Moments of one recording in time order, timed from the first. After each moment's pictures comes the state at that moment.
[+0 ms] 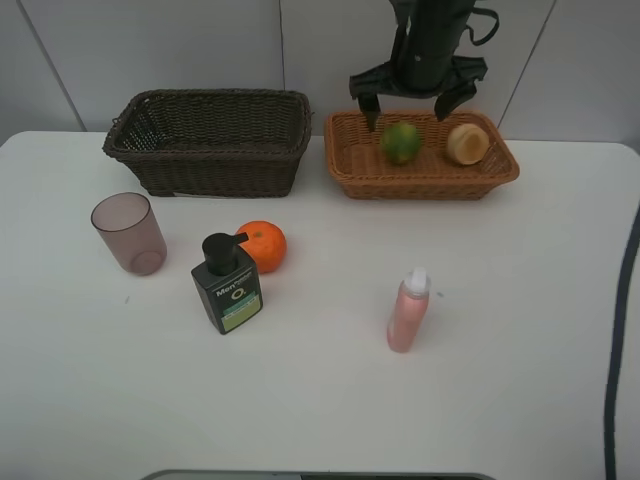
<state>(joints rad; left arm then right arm) -0.09 -0.01 -0.50 0.09 1.07 -0.09 0.45 2.11 -1.83 -0.28 1.04 0.38</state>
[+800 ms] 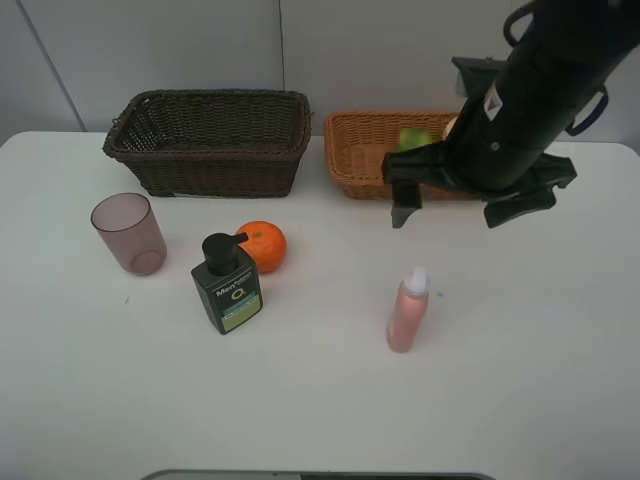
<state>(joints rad) -0.09 -0.01 -0.50 0.09 1.07 -0.09 0.61 1.54 -1.05 -0.19 0.92 0.70</state>
